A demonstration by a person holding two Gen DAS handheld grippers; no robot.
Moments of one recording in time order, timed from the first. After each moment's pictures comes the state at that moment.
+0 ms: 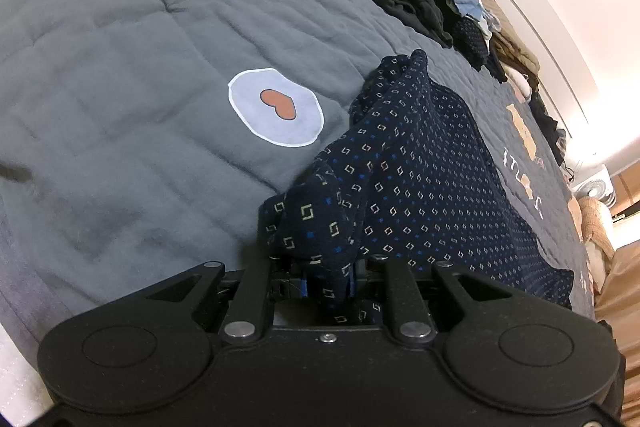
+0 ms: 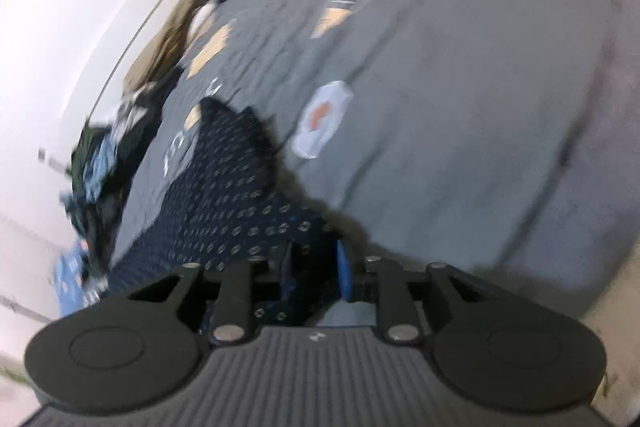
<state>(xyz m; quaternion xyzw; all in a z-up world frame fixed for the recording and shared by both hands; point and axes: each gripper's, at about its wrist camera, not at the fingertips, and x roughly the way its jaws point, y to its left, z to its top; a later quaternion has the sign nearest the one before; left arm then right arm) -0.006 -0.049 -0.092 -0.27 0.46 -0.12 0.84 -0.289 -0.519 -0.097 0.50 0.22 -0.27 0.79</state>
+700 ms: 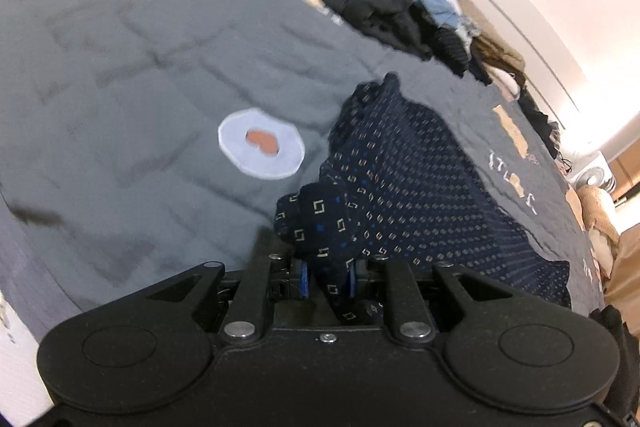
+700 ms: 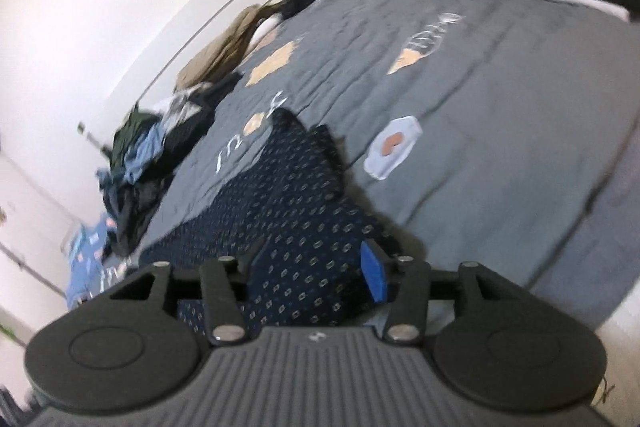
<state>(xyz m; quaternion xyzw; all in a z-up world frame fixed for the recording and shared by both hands) -0.023 -0.047 -0.052 -0.22 0.42 -0.13 0.87 -0.278 -0.485 -0.065 0.40 0.21 -0.22 0.86</state>
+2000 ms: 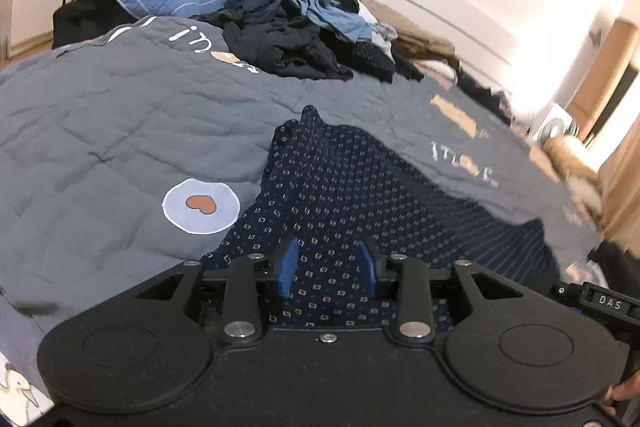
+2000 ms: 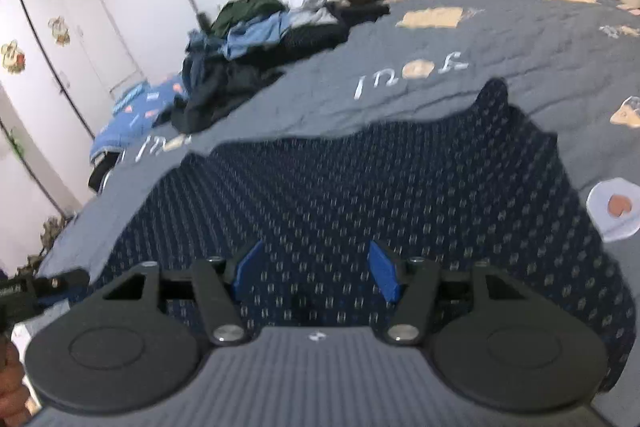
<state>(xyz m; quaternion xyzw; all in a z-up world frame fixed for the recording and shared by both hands) -0.049 -0.076 -0.025 -0.10 0.34 -0.21 0.91 -0.149 -0.401 -0.043 0.21 0.30 -0.06 0.93</state>
